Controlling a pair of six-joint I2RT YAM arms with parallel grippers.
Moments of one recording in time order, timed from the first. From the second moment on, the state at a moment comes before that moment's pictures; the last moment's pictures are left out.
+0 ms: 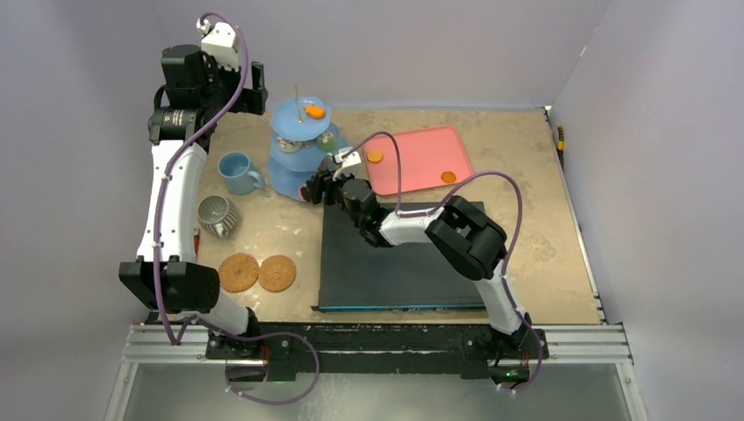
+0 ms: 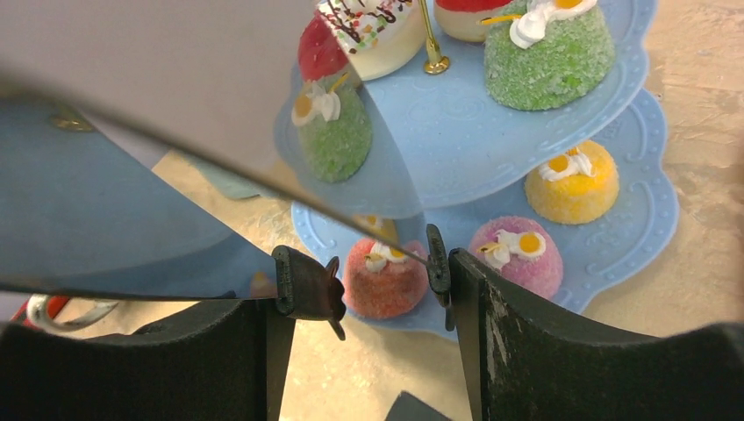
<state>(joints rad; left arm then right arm) 0.02 1.54 1.83 -0.62 0.18 0.12 0.91 2.16 1.29 0.74 0.28 0.35</state>
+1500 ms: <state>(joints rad) 0.02 1.54 1.83 -0.62 0.19 0.12 0.54 2.20 1.48 0.40 0.19 0.17</state>
